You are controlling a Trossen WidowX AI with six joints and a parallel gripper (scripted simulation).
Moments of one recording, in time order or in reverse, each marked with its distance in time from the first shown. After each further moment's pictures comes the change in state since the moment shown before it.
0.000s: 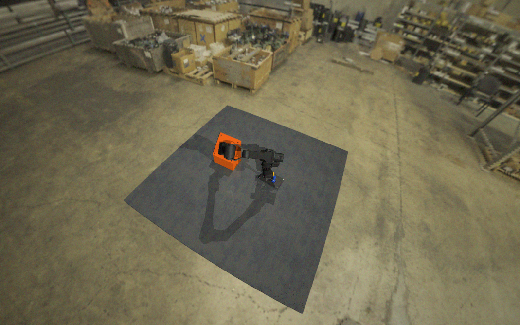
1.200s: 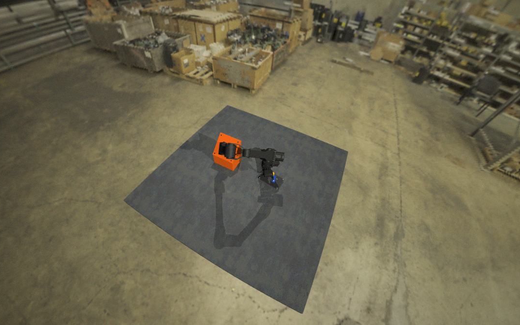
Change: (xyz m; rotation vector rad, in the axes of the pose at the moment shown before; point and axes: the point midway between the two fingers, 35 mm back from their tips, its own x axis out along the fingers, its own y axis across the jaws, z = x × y) arm -0.010 -0.001 -0.003 0.015 0.029 0.004
